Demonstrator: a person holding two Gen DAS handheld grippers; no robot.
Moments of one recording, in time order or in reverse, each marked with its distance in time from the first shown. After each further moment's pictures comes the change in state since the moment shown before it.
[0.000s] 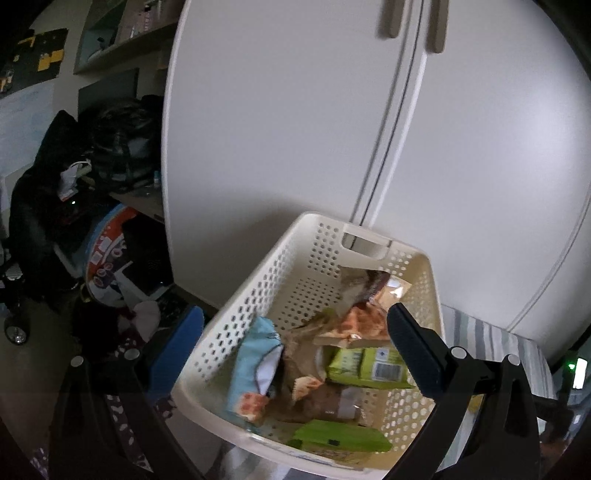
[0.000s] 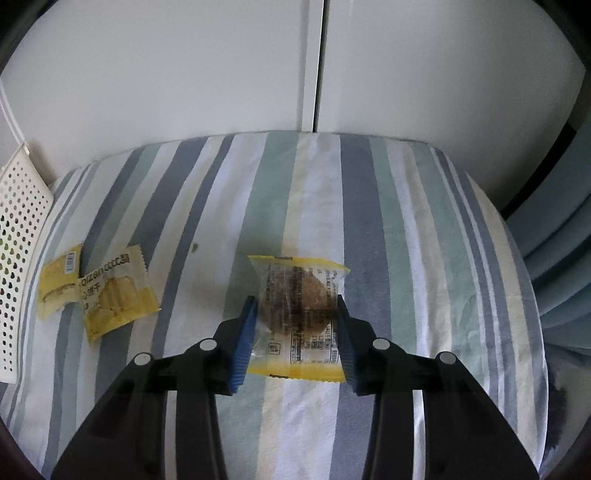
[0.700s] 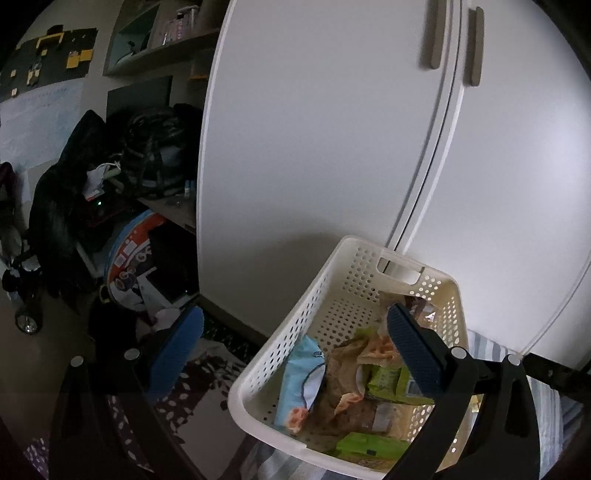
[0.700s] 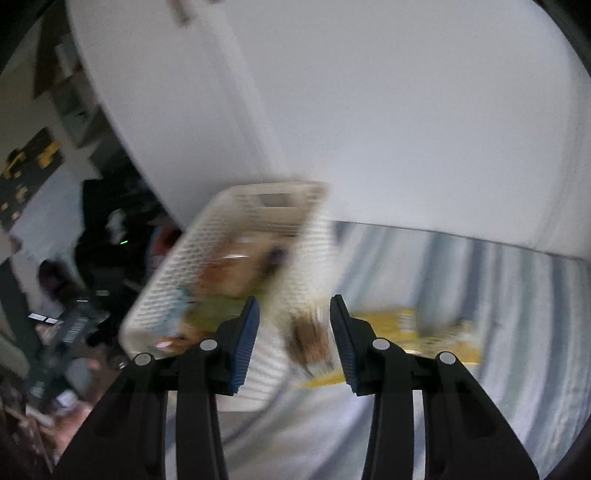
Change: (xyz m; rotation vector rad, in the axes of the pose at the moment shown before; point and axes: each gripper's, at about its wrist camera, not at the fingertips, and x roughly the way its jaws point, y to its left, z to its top) left arm -0.013 0.028 0.011 -0.061 -0.063 0.085; right arm -0.150 0.194 0.019 -0.223 -0.154 0.571
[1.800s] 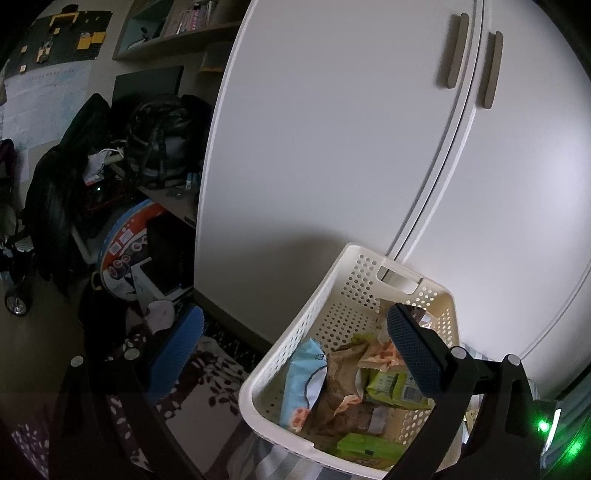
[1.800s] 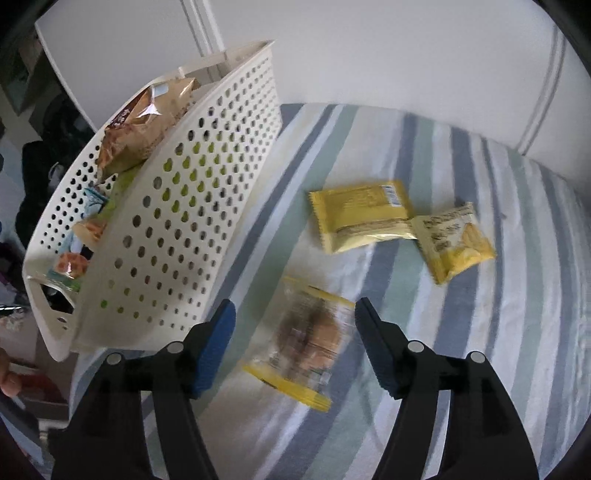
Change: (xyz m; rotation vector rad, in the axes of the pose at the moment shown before) left arm -0.005 0.016 0.006 -0.078 -0.001 -0.034; right arm 0.070 -0.025 -0.084 0.073 0.224 -0.256
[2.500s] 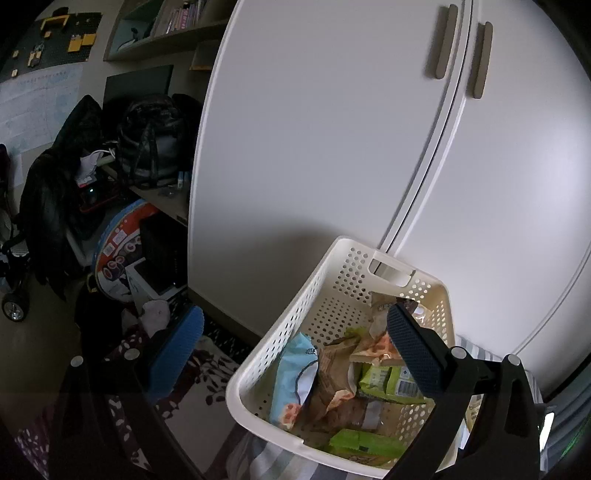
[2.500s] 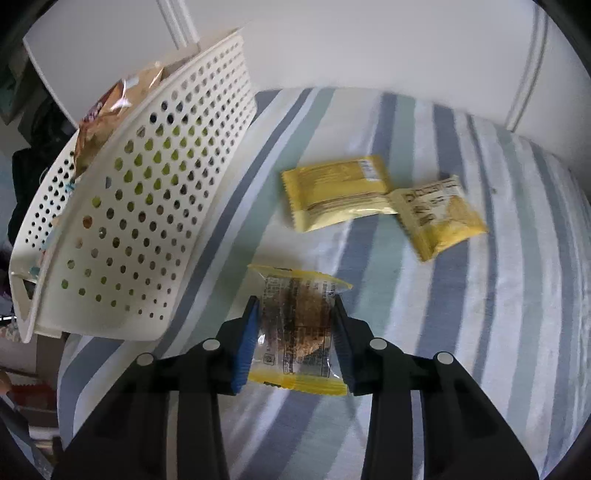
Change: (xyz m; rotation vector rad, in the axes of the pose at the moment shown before) left arm 0.005 -0.010 -0.001 0.022 0.018 -0.014; right arm 0.005 -0.023 -0.017 0.037 0.025 -0.008
